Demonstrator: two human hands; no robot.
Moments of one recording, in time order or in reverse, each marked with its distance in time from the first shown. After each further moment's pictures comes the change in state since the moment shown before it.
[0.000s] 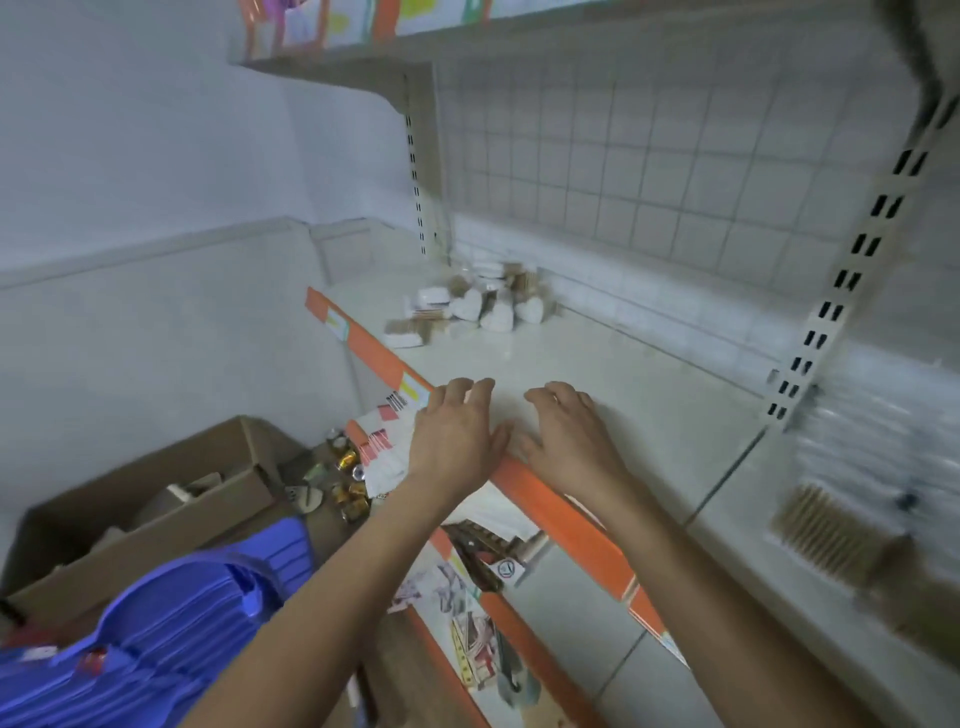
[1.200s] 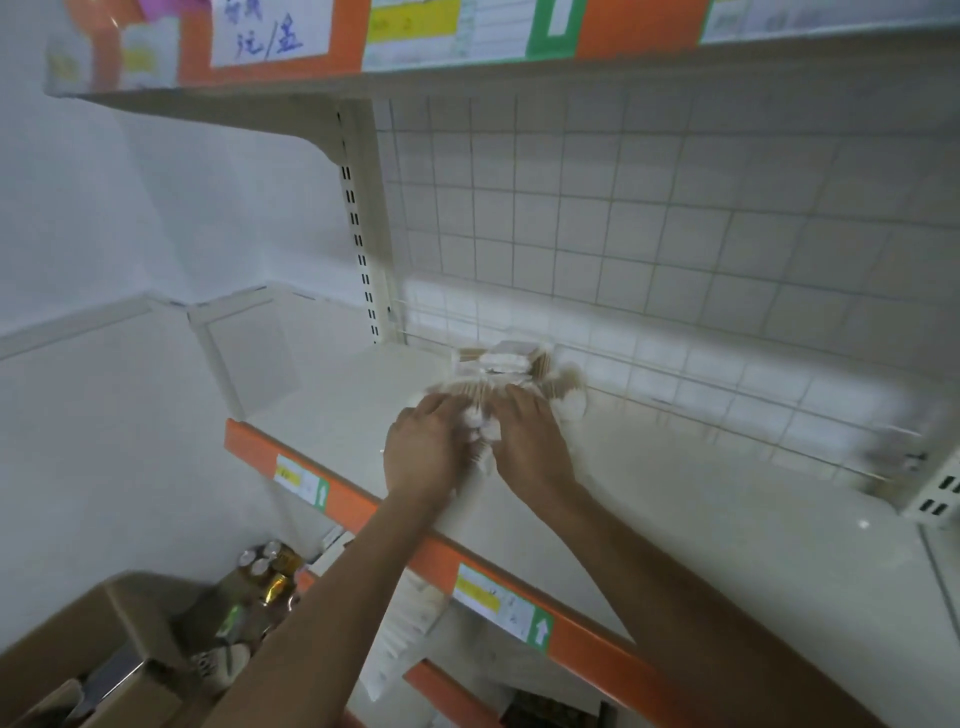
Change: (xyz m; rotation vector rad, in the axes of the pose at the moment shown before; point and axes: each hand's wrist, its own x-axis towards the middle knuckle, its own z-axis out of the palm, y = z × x) left_hand 0.242 -0.161 0.040 -0.300 0.059 0.205; right_hand 0.266 -0.034 0.102 -0.147 0.280 0.154
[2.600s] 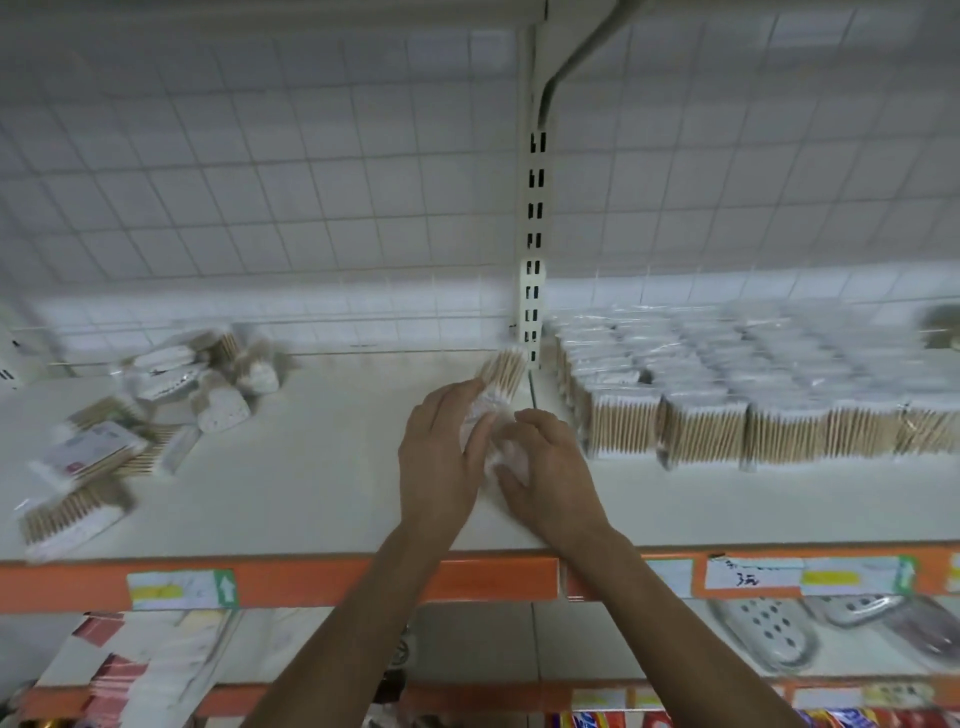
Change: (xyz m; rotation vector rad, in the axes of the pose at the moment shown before) left_hand -0.135 0.269 0.088 -0.616 0.050 0.488; right_hand -0.278 0.143 -0.168 0.096 0.239 0.473
